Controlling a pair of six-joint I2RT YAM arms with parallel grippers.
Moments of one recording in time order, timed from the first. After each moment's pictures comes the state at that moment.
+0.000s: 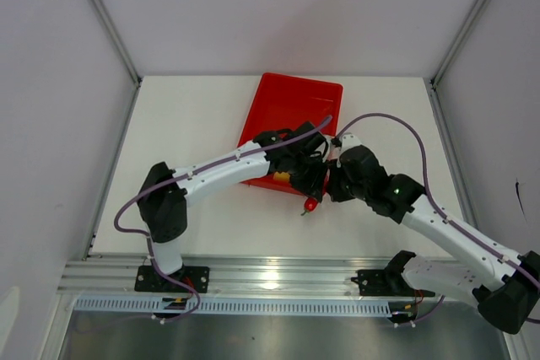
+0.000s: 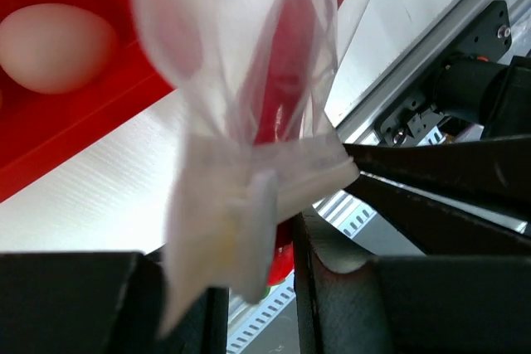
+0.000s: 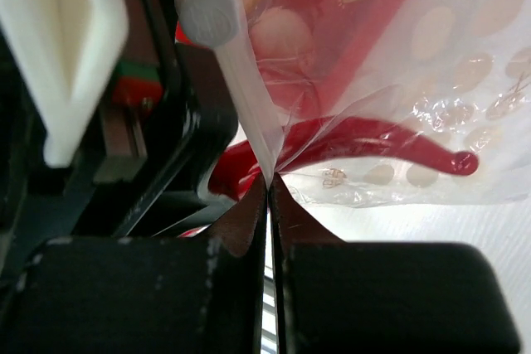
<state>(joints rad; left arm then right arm) -0.98 1.83 1.60 -0.80 0.28 -0.46 0.76 1.01 0.91 -0.65 0.12 0.44</state>
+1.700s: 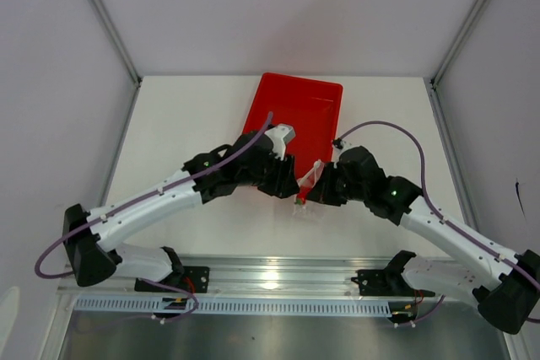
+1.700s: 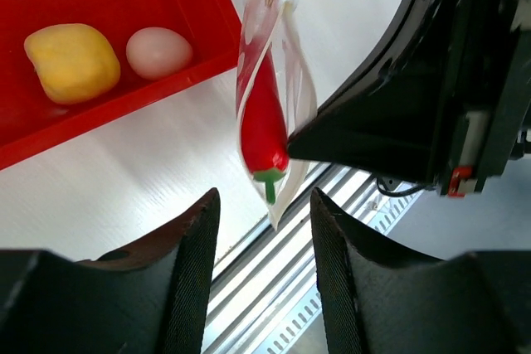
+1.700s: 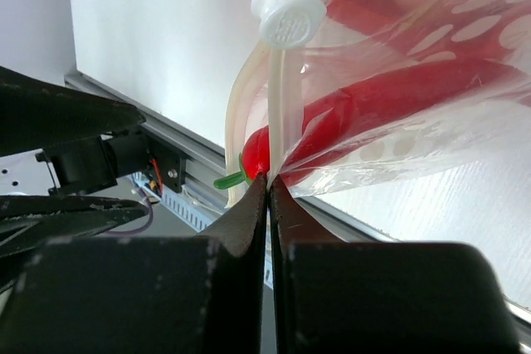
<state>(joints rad) -0.96 1.31 1.20 -0.57 0.07 -0.52 0.77 1.01 0.86 -0.53 -0.14 0.82</state>
